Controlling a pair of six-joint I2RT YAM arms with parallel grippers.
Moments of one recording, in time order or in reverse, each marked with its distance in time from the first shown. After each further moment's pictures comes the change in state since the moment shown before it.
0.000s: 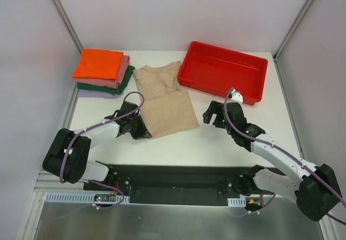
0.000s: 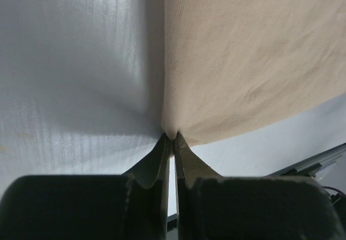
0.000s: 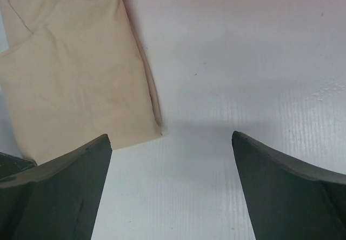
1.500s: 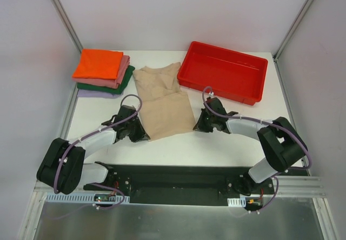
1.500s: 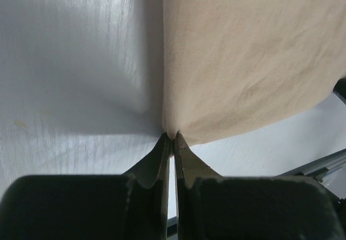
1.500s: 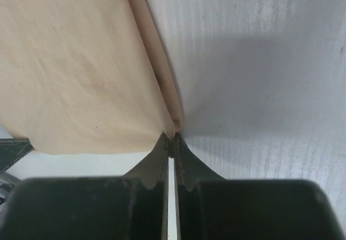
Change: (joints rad) left arm -0.012 -0.093 -0.072 0.034 -0.039 -0.010; right arm -0.013 0.567 0.144 0.052 -0.370 0.194
